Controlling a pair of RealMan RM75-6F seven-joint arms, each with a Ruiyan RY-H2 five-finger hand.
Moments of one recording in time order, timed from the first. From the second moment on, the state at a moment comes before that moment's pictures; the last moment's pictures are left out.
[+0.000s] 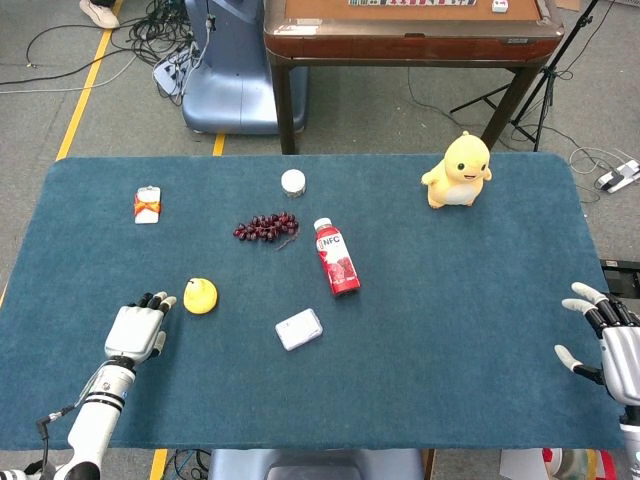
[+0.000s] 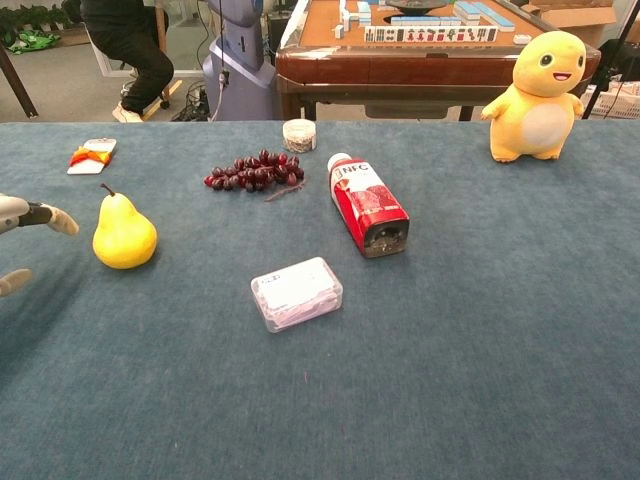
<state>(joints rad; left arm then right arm) -0.53 -1.32 -0.04 -1.82 0.86 1.20 0.86 0.02 -1.06 0.08 -1.66 -1.52 1.57 0.00</state>
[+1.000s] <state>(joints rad) -0.64 -1.42 -0.04 -1.90 0.74 1.28 1.00 0.02 -1.05 0.08 -1.66 -1.52 1.56 0.00</state>
